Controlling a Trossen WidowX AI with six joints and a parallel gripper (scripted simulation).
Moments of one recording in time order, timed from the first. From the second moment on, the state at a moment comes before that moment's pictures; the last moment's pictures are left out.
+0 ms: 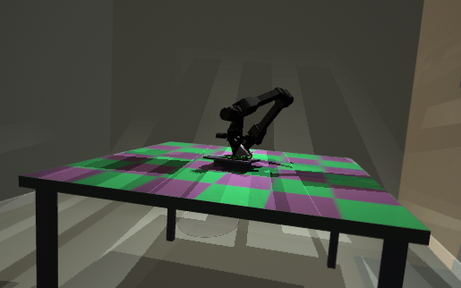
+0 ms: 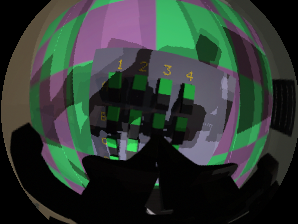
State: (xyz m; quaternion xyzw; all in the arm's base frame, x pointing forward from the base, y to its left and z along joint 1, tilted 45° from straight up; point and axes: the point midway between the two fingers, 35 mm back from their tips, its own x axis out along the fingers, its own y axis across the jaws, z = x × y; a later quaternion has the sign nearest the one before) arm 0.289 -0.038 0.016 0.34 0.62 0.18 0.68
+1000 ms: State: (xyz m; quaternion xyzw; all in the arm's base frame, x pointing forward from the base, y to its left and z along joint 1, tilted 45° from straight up) arm 0.290 -0.036 0.014 0.34 0.62 0.18 0.68
